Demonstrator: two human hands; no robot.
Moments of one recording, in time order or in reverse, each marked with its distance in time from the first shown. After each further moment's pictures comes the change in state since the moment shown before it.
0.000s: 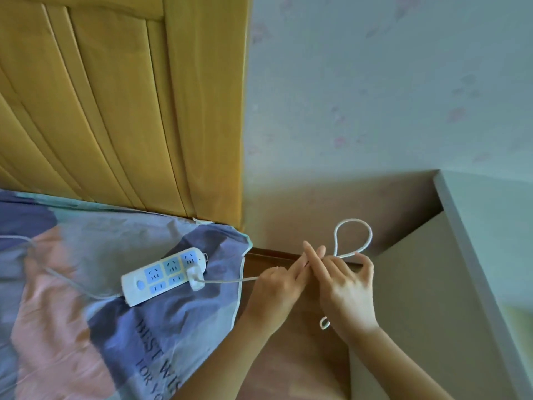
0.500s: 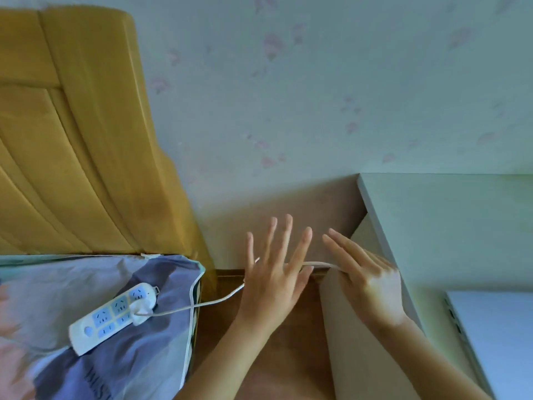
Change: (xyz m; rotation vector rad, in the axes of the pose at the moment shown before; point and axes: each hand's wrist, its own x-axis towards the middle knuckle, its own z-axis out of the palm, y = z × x) left_hand 0.096 0.103 -0.039 0.042 0.136 -0.009; right_hand -0.017 0.132 -0.093 0.059 0.321 0.049
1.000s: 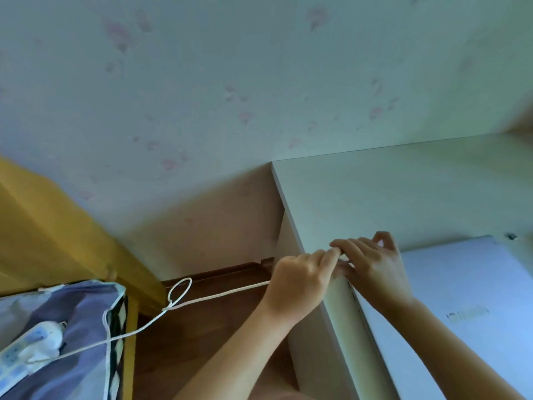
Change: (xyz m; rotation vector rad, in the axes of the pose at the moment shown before) left_hand 0.061 0.176 0.060 -0.295 0.026 0.359; right_hand -0.068 0.147 -0.084 -0.242 -0.152 0.038
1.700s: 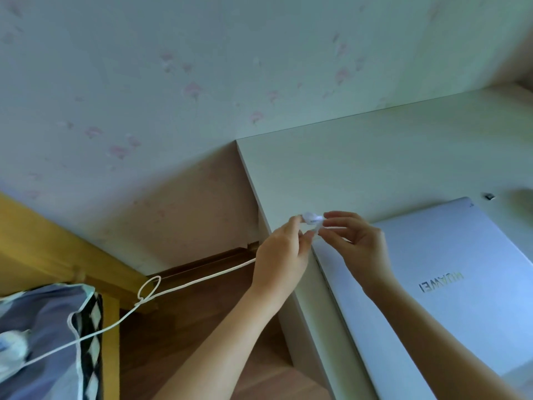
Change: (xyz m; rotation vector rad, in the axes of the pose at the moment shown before) left_hand 0.013 0.028 0.041 -0.429 -0.179 -0.462; right_hand -0.031 0.018 0.005 1.047 -0.012 0.968
